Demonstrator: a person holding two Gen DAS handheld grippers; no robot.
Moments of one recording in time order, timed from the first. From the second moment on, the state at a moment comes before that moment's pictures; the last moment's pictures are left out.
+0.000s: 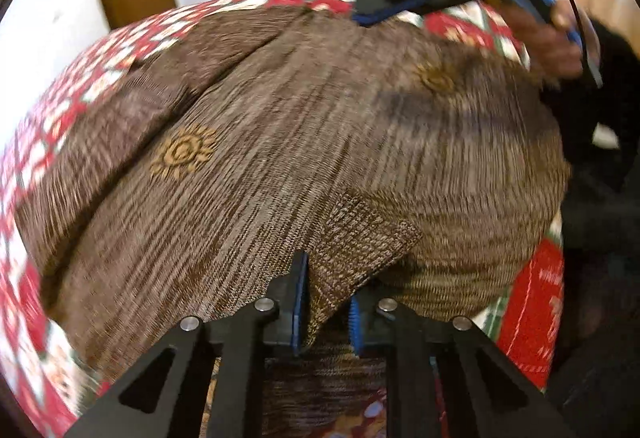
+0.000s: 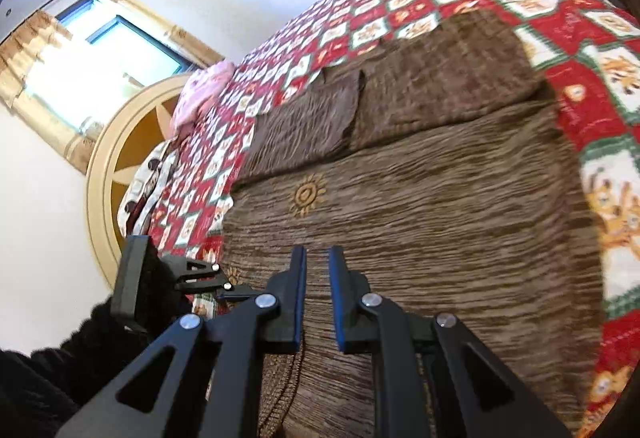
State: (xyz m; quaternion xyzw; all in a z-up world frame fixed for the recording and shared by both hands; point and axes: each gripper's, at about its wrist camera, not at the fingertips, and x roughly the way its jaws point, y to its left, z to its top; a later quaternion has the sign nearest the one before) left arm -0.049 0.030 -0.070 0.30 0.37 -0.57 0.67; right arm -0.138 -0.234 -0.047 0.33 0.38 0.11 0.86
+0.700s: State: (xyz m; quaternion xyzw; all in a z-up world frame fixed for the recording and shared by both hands) left arm 0.067 0.086 0.007 -0.06 0.39 -0.38 0.84; right arm -0.223 -0.325 -0.002 0.29 0.33 -0.04 0.90
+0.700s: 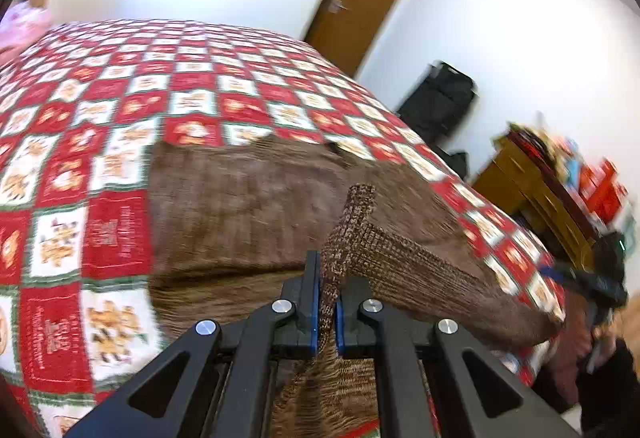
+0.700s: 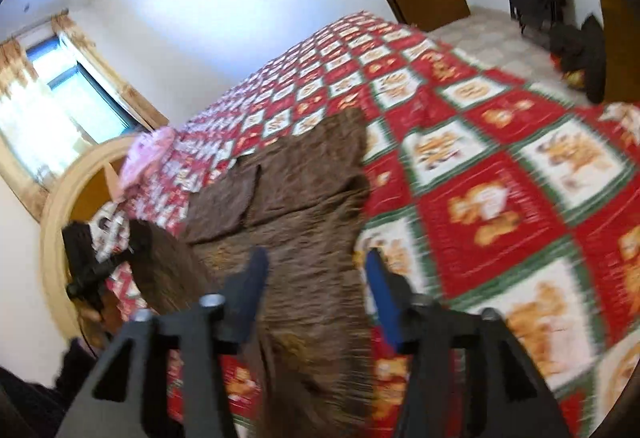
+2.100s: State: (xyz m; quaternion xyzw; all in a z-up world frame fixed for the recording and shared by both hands) left arm 0.070 0.110 -0.027 -0.09 0.40 -0.28 0.86; right arm -0.140 -0.254 0.009 -0.02 0.36 -0.06 0.93
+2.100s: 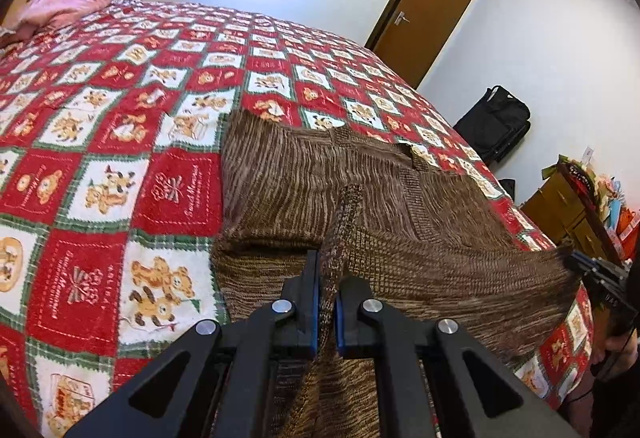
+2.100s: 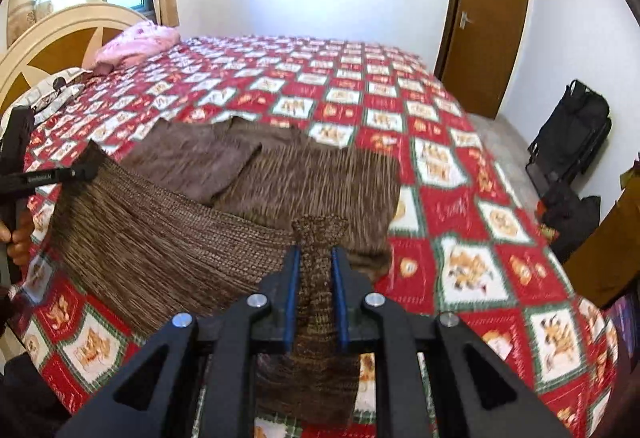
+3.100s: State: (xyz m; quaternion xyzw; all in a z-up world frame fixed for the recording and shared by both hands) left arm 0.072 0.109 -0.032 -0.03 0.44 -0.18 0.88; right arm -0.102 -0.250 0.007 0.00 0.35 -0.12 0.93
